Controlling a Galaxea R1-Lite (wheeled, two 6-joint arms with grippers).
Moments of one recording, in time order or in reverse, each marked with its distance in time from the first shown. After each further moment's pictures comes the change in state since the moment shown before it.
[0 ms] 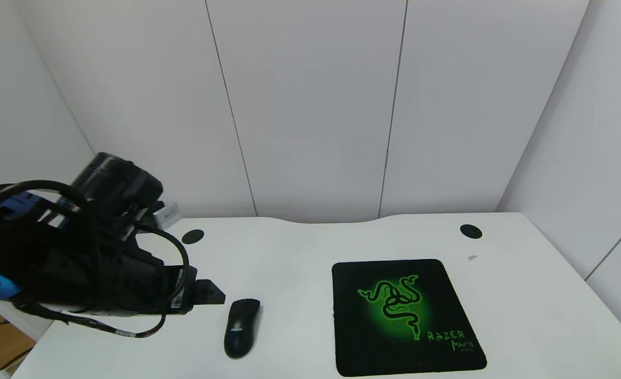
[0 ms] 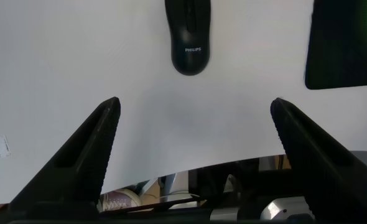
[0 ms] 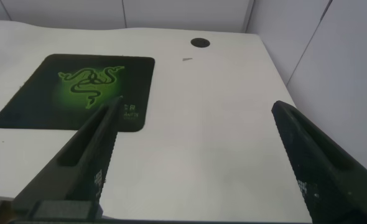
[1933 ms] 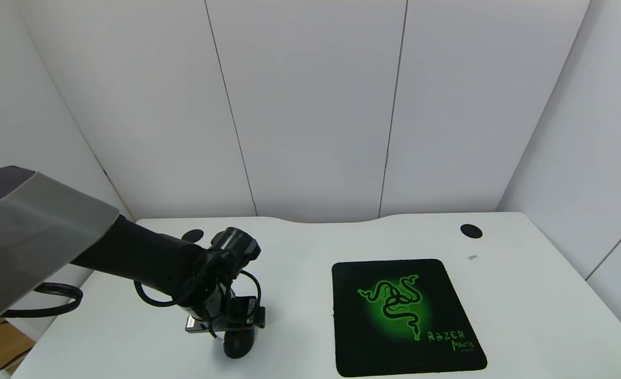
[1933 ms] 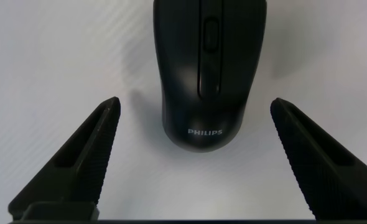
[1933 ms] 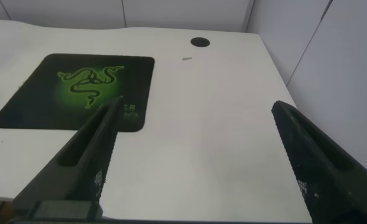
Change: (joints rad) left arm -0.007 0.497 0.034 -0.315 0.049 -0.080; right arm 0.000 0.000 0.000 0.000 0.000 0.000
